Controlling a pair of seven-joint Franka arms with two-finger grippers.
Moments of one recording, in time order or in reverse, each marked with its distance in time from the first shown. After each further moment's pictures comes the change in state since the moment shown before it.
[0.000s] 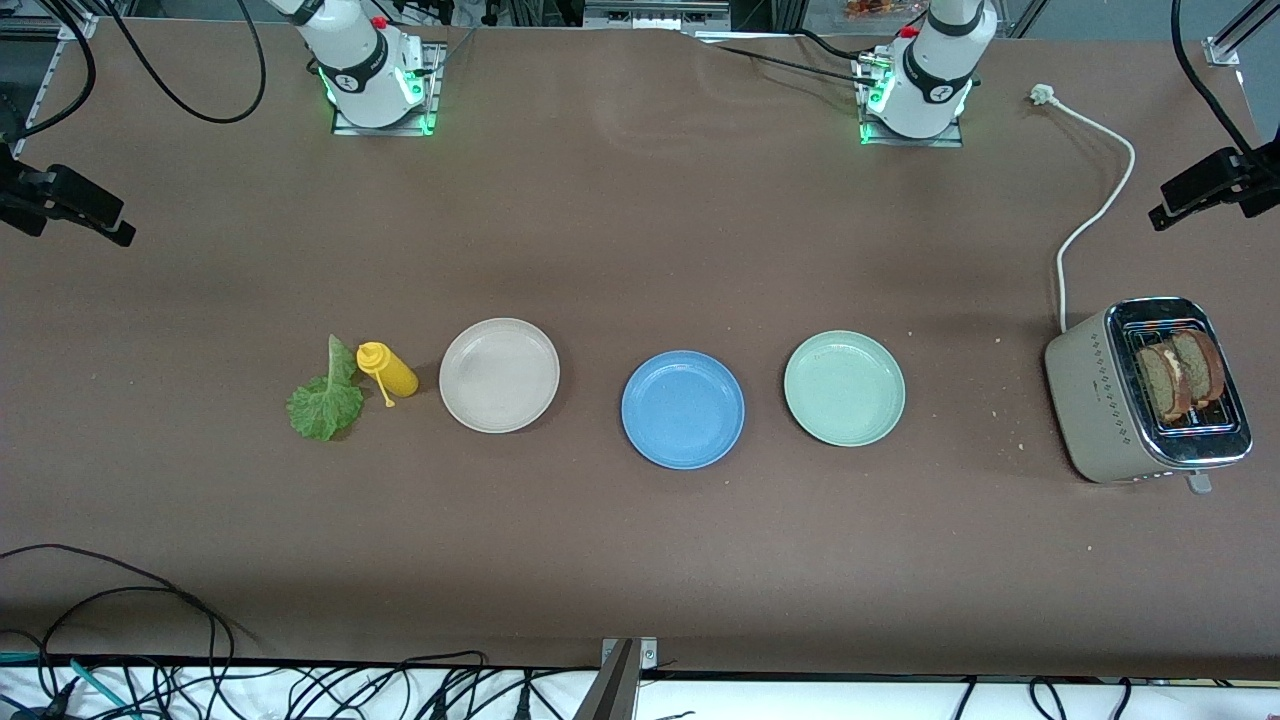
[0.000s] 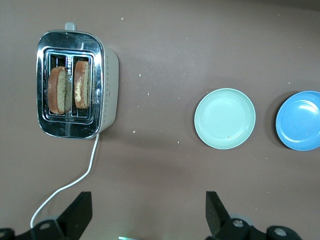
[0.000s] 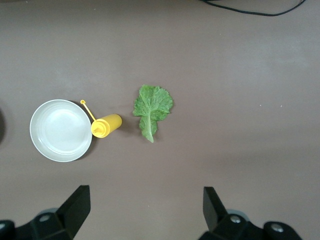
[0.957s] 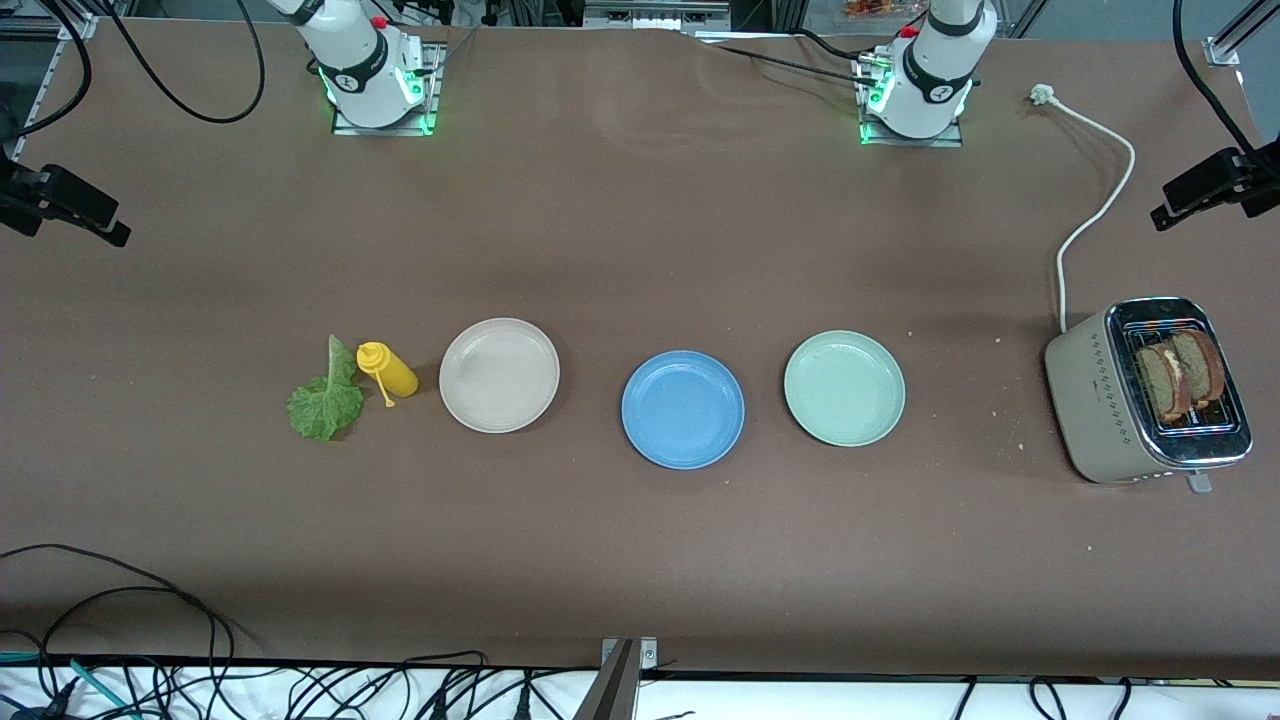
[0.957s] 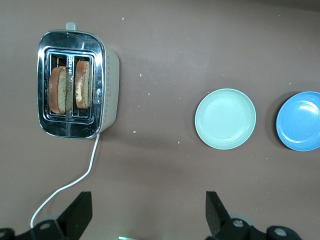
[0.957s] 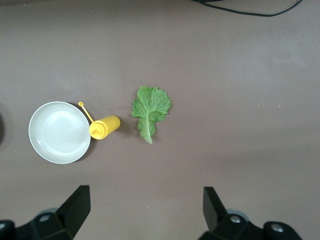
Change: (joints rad) left arm 0.003 0.000 0.000 0.000 0.000 0.000 0.000; right arm -0.001 0.000 -0.008 0.002 0.000 0.002 0.000
